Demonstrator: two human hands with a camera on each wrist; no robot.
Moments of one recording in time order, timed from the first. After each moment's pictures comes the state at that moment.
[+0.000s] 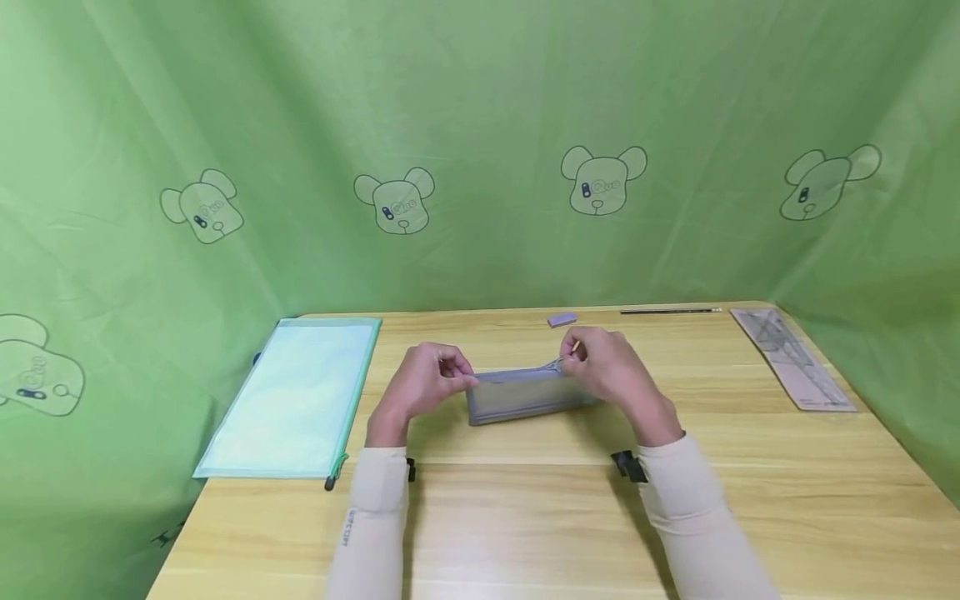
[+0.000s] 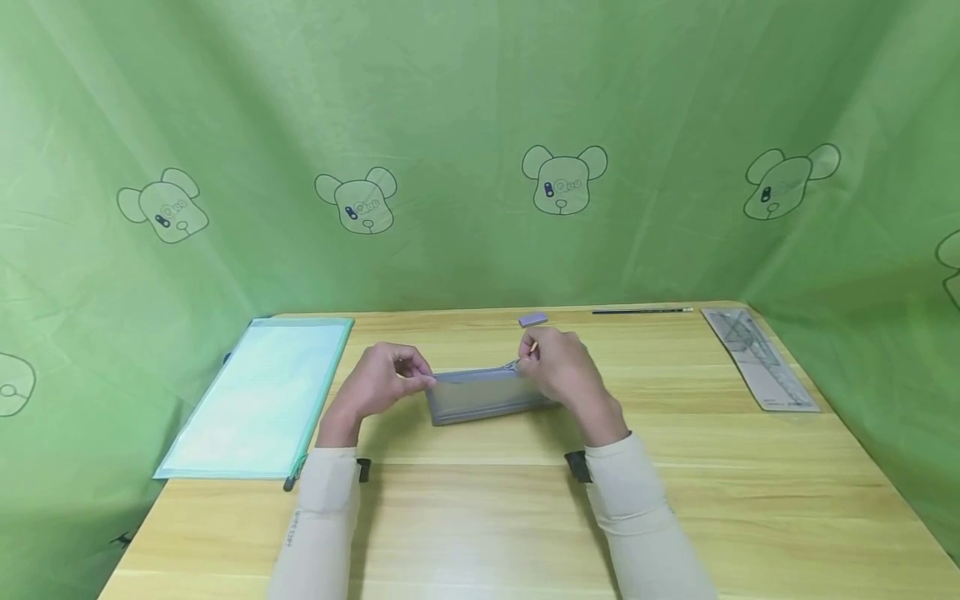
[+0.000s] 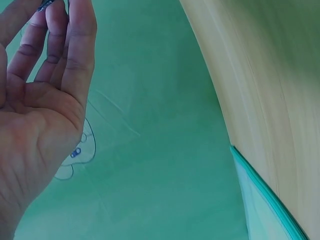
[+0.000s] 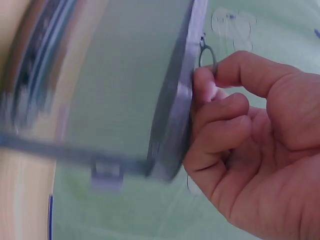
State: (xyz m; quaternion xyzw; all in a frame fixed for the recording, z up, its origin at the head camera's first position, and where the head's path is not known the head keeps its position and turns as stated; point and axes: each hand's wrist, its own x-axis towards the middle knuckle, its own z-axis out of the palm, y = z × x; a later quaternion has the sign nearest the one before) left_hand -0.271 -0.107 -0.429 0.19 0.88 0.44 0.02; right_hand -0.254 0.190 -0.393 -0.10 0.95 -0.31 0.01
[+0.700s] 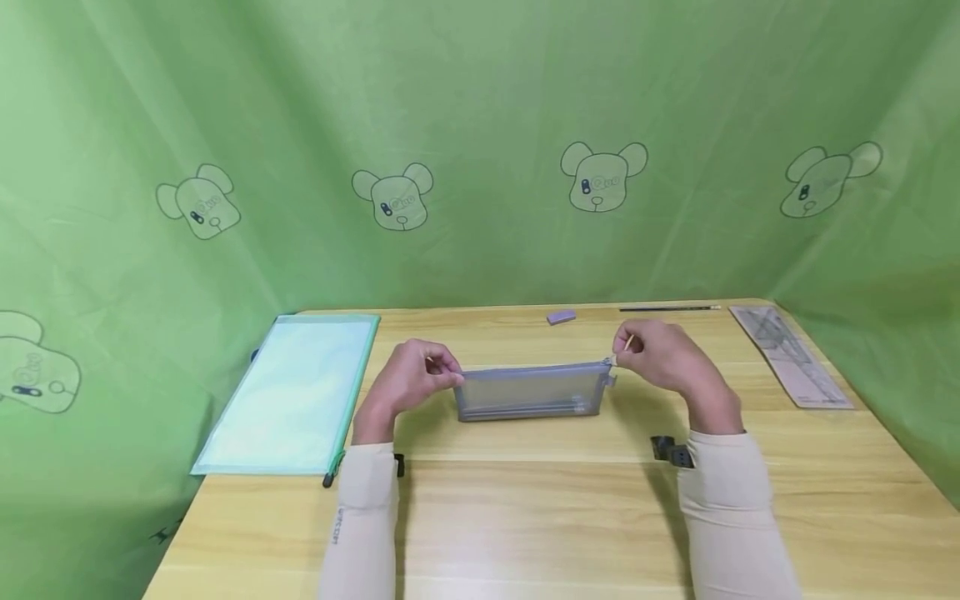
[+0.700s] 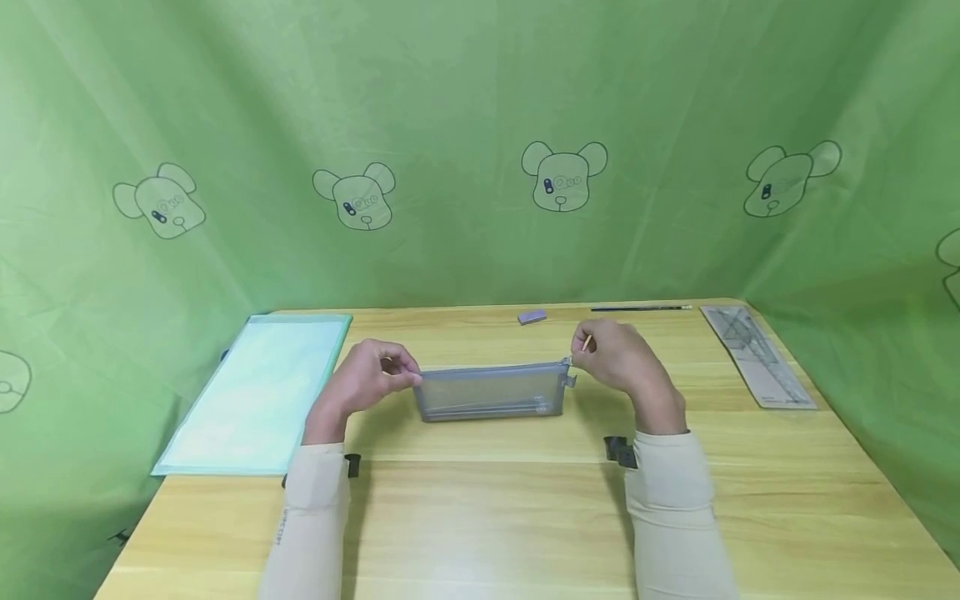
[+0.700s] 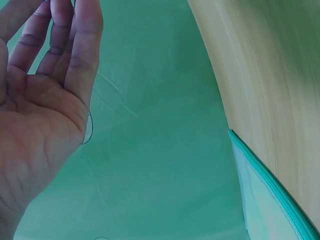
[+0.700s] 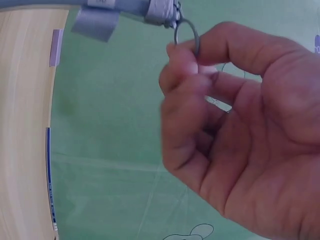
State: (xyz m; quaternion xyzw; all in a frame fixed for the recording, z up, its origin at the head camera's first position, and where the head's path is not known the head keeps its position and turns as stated) left_hand -0.271 -0.123 -0.424 0.18 0.88 0.45 0.05; right_hand -0.257 0.261 -0.380 -0.13 0.96 -0.26 0.03
